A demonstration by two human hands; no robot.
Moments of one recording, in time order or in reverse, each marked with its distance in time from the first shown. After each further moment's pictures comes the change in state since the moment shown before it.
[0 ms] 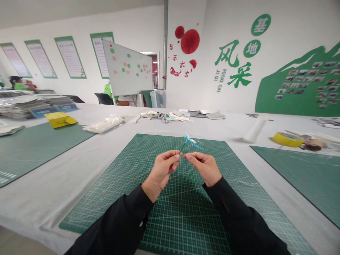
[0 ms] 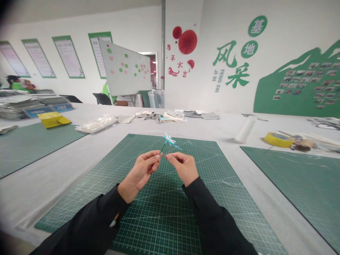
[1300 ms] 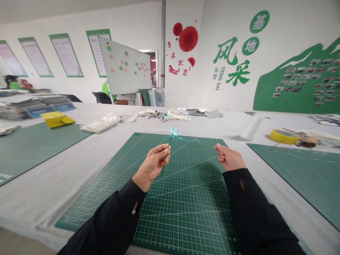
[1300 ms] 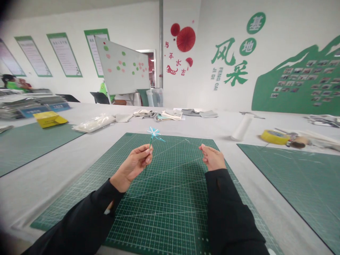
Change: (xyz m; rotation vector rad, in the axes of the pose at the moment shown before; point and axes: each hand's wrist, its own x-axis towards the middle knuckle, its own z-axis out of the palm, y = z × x) left_hand 0.012 0.010 -0.019 -0.053 -0.137 0.003; right_hand 0.036 0.041 -0.102 -0.058 0.300 0.097
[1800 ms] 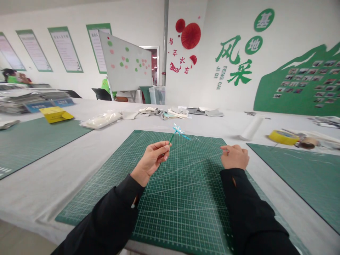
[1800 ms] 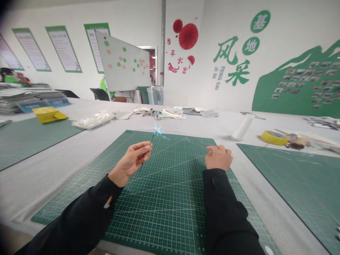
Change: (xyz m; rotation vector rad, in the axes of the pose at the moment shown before) left_hand -0.001 0.010 0.000 0.063 0.073 0.015; right_hand 0.014 0.037 -0.020 -0.848 0.462 -0.275
